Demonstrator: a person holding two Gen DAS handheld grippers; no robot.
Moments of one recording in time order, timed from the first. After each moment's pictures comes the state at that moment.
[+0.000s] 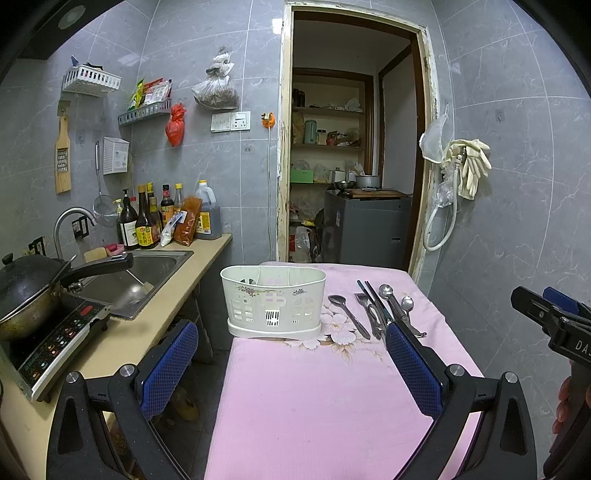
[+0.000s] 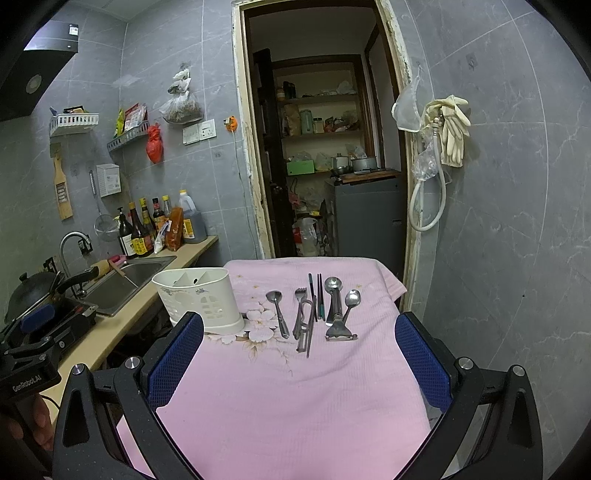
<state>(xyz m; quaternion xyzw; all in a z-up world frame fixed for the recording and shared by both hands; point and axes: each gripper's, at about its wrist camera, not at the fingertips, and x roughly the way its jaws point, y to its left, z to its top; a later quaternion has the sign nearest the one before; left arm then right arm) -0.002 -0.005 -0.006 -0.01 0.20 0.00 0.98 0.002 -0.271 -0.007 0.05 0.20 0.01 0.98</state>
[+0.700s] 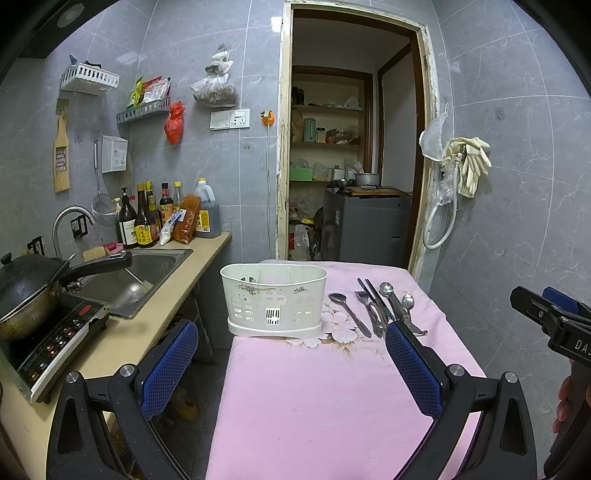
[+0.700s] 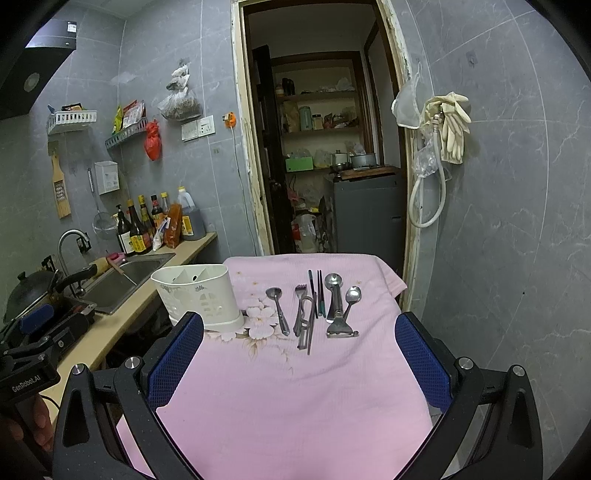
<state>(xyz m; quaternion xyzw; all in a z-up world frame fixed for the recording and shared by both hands) -0.003 -0.008 -0.008 -0.01 0.20 0.00 0.98 0.004 -0.272 -0.014 0.05 0.20 0.01 0.98</state>
